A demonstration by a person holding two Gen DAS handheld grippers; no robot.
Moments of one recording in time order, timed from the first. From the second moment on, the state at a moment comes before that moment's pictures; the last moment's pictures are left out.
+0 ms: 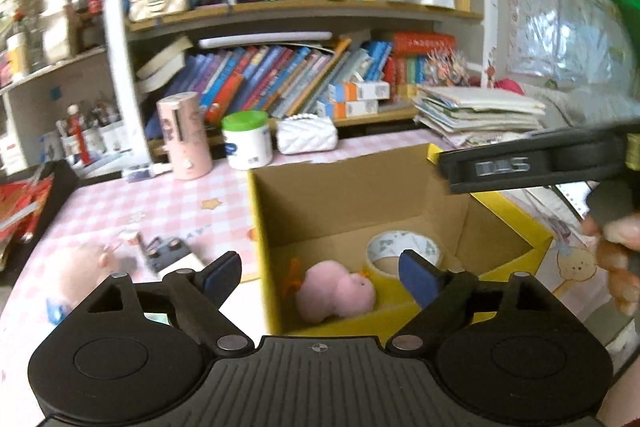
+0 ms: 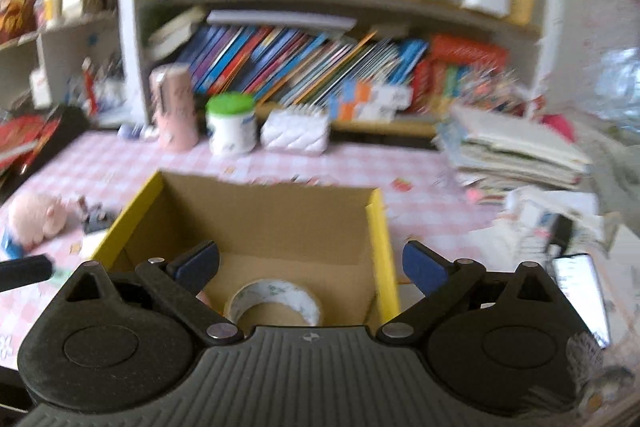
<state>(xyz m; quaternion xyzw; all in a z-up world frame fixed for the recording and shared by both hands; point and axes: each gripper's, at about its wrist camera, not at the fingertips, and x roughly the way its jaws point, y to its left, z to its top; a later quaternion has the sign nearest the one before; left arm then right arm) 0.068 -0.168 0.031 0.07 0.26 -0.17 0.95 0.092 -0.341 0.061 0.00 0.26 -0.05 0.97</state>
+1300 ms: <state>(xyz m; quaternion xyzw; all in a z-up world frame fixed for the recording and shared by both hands) -0.021 0.004 -0.011 0.07 0.35 -0.07 0.93 -0.029 -0.165 -0.017 0.00 0.38 -0.05 0.92</state>
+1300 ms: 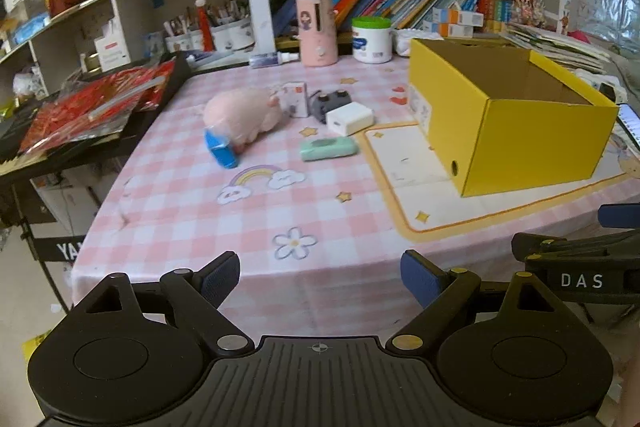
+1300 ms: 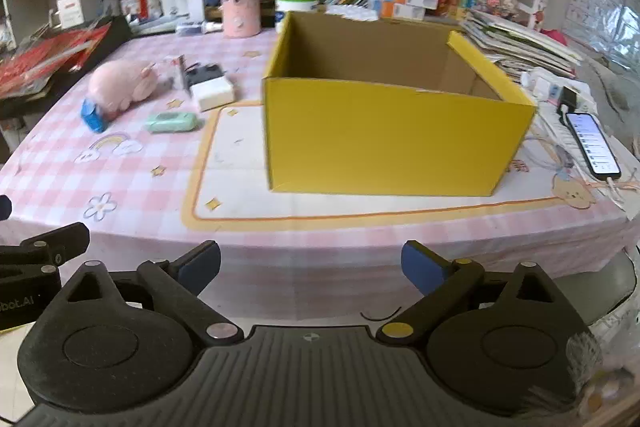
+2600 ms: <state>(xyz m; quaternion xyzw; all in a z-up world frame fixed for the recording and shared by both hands) 0.012 0.080 -0.011 0.02 0.36 -0.01 0.93 0.023 -0.083 -0.015 -0.02 0.38 0.06 0.92</state>
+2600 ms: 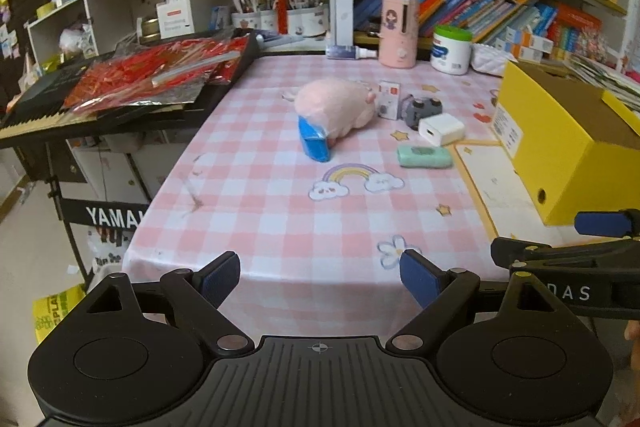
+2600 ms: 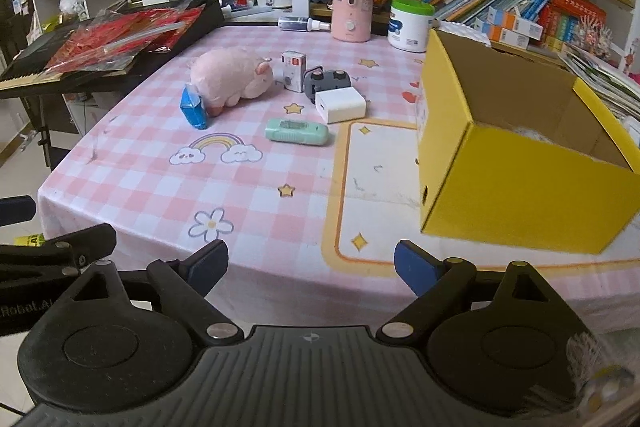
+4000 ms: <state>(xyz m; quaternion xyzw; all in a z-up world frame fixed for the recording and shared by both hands) 0.220 0.074 -0.058 -0.02 0.42 0.04 0.91 0.215 -0.059 -0.065 -0.10 0.43 0.17 0.88</state>
